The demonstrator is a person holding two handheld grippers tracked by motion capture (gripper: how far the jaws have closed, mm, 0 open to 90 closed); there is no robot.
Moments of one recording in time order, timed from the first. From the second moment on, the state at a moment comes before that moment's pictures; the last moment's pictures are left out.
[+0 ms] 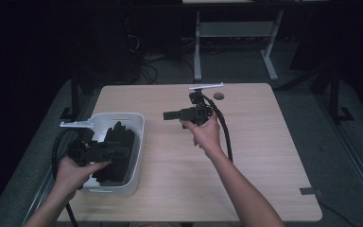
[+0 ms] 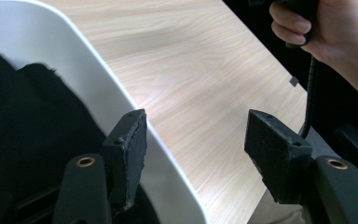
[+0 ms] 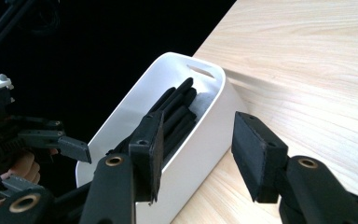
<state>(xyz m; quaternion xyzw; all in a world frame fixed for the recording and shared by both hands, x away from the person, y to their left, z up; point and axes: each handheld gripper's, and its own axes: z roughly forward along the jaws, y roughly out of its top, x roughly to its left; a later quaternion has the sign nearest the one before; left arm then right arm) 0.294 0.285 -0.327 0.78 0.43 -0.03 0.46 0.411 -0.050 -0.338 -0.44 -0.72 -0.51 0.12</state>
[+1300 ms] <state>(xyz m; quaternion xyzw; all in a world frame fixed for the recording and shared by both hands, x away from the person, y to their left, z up) 0.309 0.200 -0.328 0.80 0.38 -0.06 0.46 0.394 -0.152 -0.341 -0.49 -0.69 -0.53 0.10</state>
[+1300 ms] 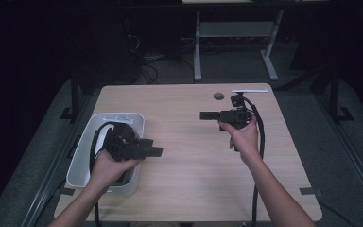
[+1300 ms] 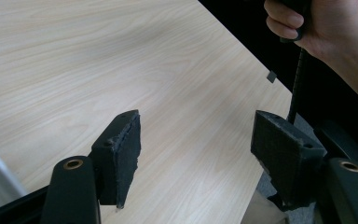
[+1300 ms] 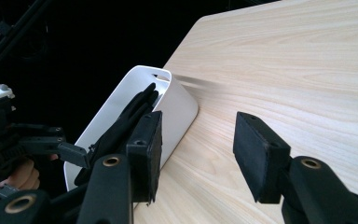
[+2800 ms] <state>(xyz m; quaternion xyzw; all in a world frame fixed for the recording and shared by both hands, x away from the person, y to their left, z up) 0.309 0.117 -0.345 0.82 0.33 -0.09 0.45 0.362 -0.245 -0.370 -0.54 -0.64 -0.53 0.08</state>
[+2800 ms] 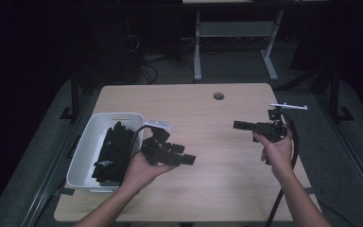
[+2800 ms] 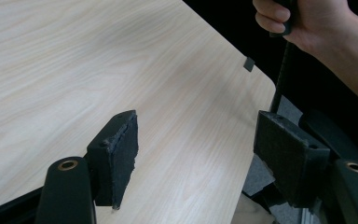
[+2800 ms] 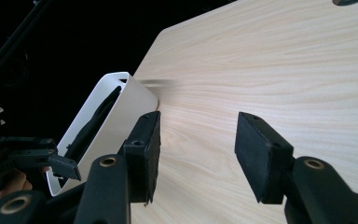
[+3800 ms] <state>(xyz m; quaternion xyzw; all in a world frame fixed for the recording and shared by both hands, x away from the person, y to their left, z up) 0.302 0.078 -0.368 0.84 0.32 -0.09 0.44 0.337 -0.286 -0.398 -0.57 -0.61 -0.54 0.08</state>
